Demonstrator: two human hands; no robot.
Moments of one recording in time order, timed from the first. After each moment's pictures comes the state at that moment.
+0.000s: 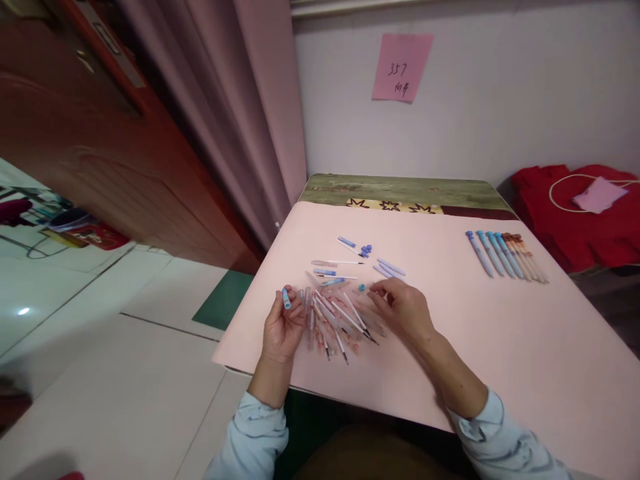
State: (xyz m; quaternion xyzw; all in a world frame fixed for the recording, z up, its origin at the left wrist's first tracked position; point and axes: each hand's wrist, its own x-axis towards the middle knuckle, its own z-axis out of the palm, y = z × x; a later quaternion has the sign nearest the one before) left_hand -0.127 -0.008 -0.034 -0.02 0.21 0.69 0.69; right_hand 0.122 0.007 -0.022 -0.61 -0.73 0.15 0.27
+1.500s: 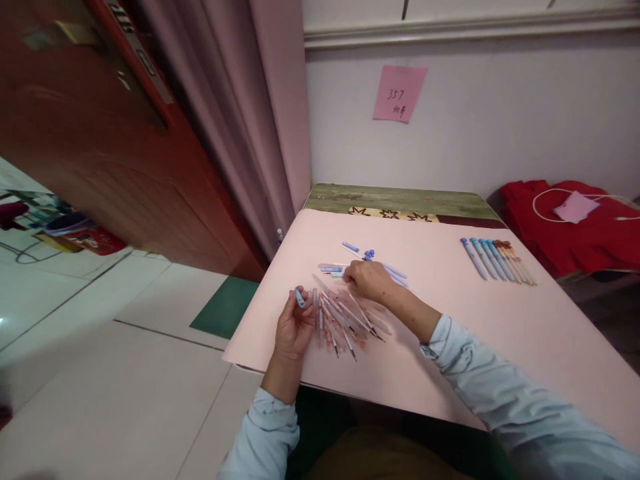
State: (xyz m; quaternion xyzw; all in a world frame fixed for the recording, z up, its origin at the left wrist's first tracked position) left_hand -0.129 -0.010 -0.037 -0.02 0.19 0.68 0.71; right_hand 0.061 0.074 0.001 -0.51 -0.86 0.07 0.00
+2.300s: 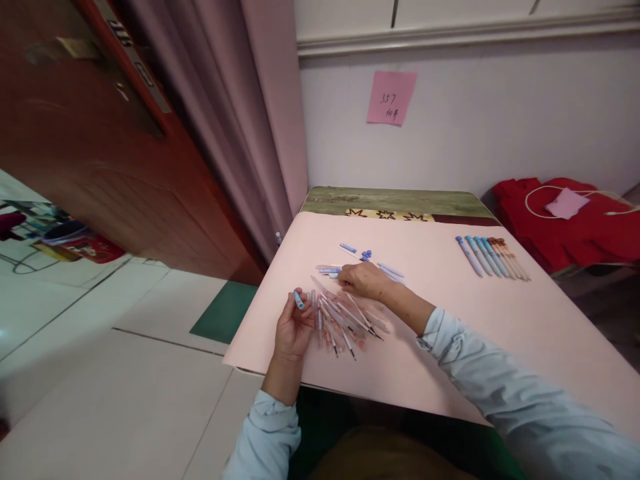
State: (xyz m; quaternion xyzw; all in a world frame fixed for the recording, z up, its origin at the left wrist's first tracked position) left_hand -0.129 -0.010 -0.038 -0.01 0.20 0.68 0.70; right_hand 0.068 0.087 -0.006 -0.39 -0.92 0.07 0.03
